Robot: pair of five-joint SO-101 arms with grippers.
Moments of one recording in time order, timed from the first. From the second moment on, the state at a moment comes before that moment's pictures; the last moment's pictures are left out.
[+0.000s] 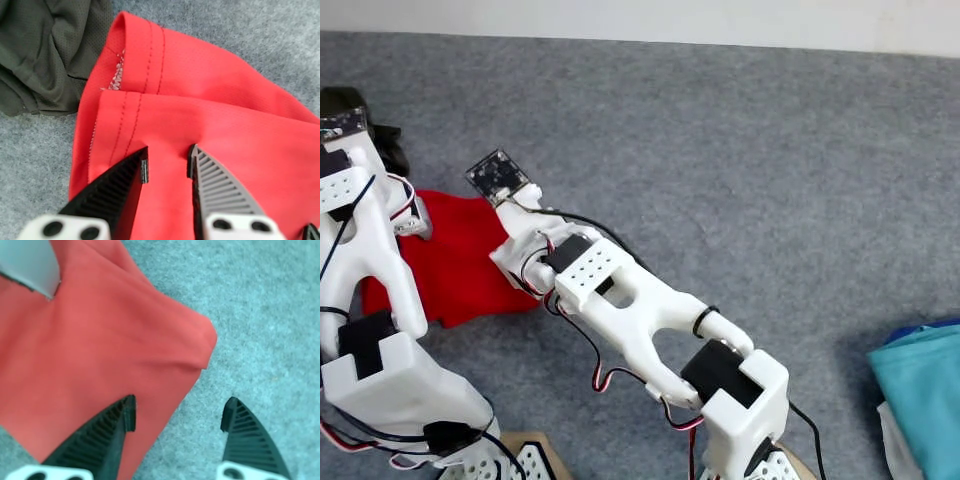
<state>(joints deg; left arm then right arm) -32.9 11.4 0.9 76.8 0.7 -52.1 14.2 10.1 30.1 -2.8</state>
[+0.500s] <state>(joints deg) -32.9 11.4 5.7 72.5 0.7 -52.7 30.5 -1.2 30.1 -5.1</state>
